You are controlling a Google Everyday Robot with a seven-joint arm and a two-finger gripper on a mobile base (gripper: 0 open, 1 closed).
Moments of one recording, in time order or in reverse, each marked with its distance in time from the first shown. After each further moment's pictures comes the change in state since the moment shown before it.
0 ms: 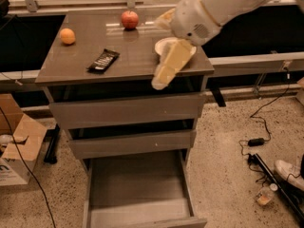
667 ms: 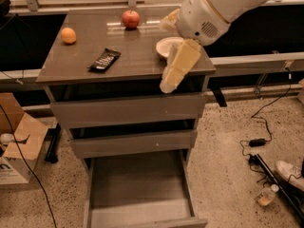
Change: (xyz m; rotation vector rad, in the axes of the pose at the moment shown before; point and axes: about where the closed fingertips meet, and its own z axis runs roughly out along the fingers) arm 0.009 0.016 -0.019 -0.021 0.062 0.002
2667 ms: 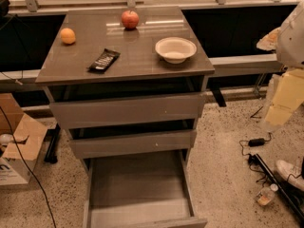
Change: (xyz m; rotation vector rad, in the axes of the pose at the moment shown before) arm 0.138 0.086 -0.126 0.158 0.502 0.203
